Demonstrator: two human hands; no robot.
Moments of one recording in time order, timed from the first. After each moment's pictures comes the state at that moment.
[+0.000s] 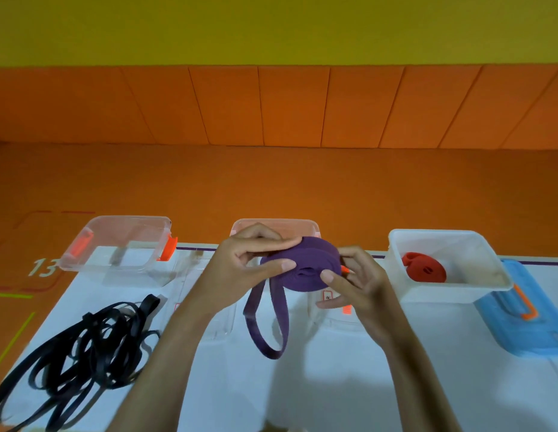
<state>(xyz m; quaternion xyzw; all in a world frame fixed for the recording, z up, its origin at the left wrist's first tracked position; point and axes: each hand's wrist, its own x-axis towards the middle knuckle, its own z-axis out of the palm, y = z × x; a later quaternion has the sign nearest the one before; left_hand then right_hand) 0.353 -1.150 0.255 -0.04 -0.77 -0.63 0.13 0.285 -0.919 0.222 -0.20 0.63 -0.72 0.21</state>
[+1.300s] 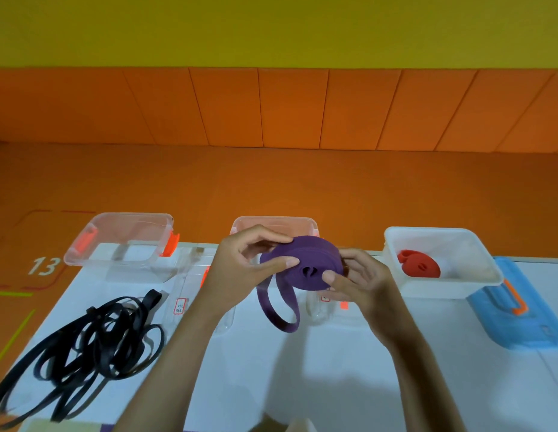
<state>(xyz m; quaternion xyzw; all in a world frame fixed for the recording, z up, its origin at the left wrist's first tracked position) 0.368 -1.134 0.252 -0.02 -0.74 -0.65 0.19 0.294 -0.903 0.223 -0.22 0.63 -0.72 0.20</state>
